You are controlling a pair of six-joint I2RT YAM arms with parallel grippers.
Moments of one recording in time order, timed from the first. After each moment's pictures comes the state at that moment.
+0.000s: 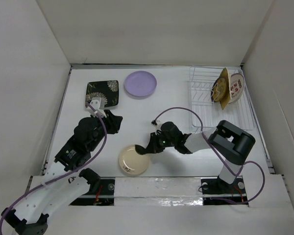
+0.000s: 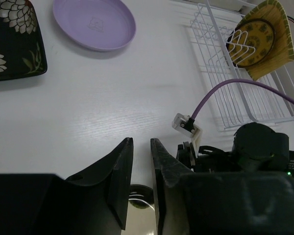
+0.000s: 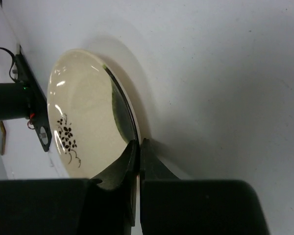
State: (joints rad) left arm -0.63 0.63 0.75 -0.38 -0.20 -0.48; right arm 0.89 1.76 0.65 0.51 -0.41 0.71
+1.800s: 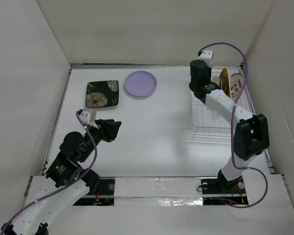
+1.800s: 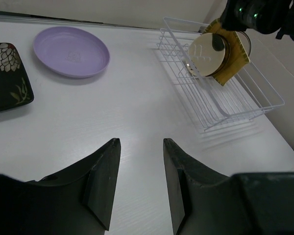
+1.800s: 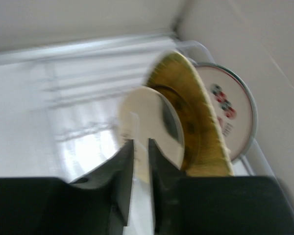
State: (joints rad) left arm -0.63 0.38 0.66 -0.34 -0.10 -0.39; right arm 0.35 1.72 1.37 -0.04 0.91 -0.03
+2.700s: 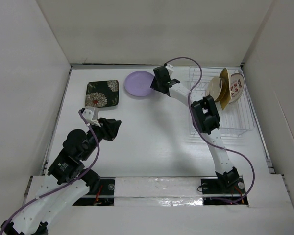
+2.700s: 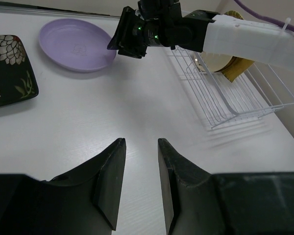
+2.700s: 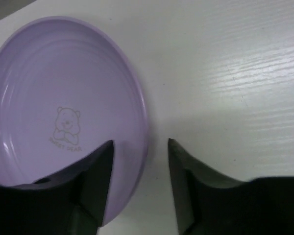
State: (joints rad) left arm -0.63 0.42 0.66 -0.34 -0.12 -0.38; right arm 0.52 2.49 2.10 -0.29 0.33 0.71
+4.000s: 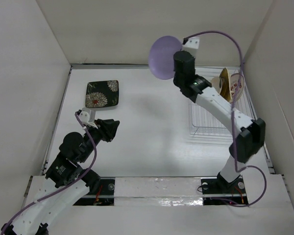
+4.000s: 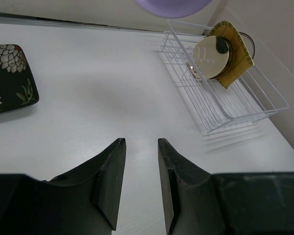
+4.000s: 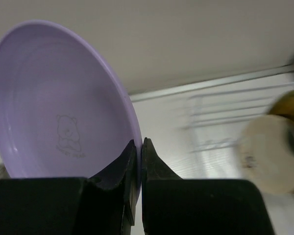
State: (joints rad) left arm -0.63 0.38 0.66 -0.34 -0.13 -0.38; right arm 0.62 1.80 1.74 -0.16 0.78 0.26
